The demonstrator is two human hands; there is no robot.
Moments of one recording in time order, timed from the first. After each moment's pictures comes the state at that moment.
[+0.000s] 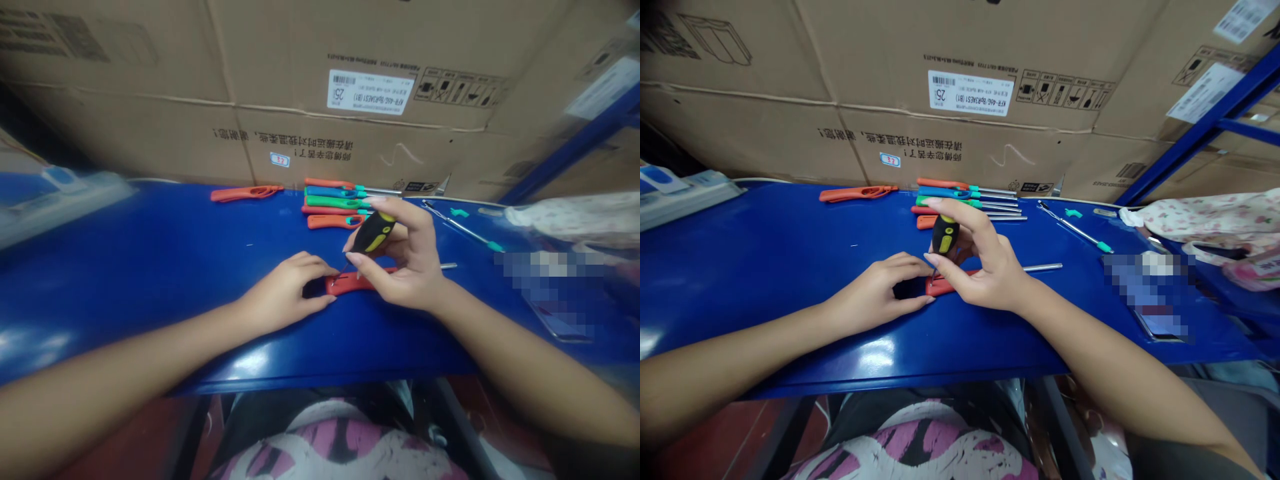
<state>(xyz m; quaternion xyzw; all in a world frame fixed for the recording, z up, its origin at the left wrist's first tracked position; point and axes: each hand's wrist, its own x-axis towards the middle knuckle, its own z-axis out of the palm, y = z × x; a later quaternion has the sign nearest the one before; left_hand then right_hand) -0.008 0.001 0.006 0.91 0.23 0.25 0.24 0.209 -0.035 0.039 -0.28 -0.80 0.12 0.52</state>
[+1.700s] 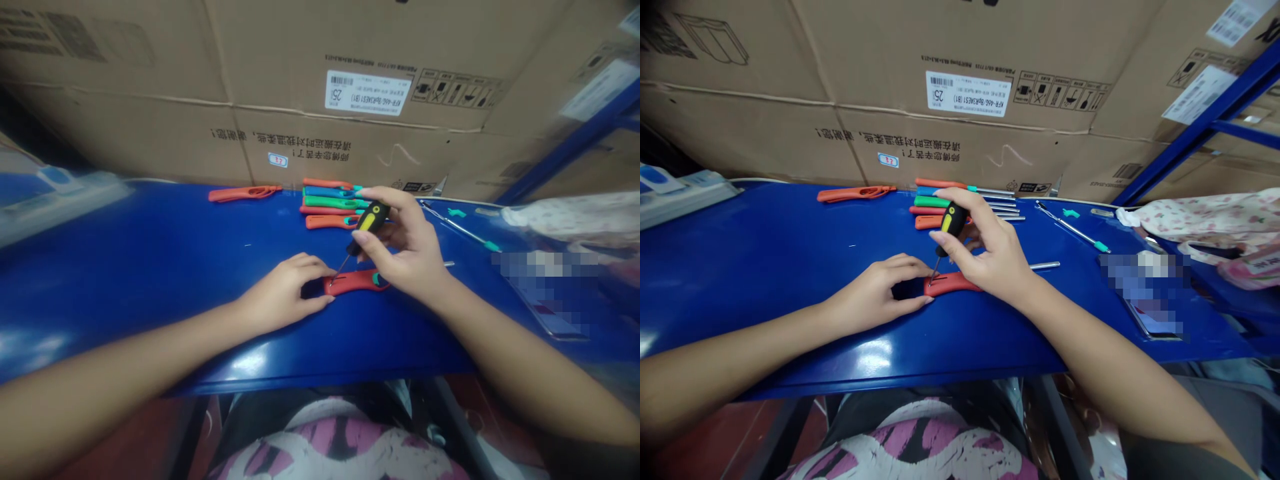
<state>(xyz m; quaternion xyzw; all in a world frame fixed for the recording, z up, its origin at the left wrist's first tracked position) -0.007 0.001 0.004 0.90 0.24 0.25 0.25 0.217 -0.028 0.043 -0.37 -0.76 0.17 0.51</state>
